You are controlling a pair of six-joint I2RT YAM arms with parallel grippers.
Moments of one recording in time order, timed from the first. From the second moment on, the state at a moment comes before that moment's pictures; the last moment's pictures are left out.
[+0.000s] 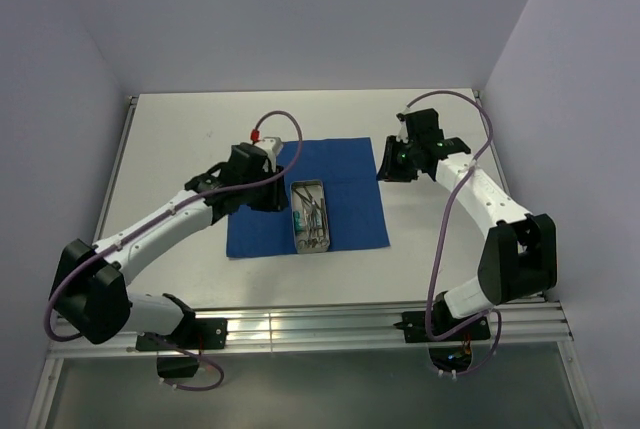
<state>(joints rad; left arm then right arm) -0.59 1.33 1.01 -0.44 0.06 -0.41 0.23 1.47 1.15 -0.62 -0.21 0.36</state>
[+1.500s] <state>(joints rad) -0.77 1.74 1.12 -0.54 -0.09 -0.61 0.19 1.55 1.14 -0.62 -0.26 0.35</state>
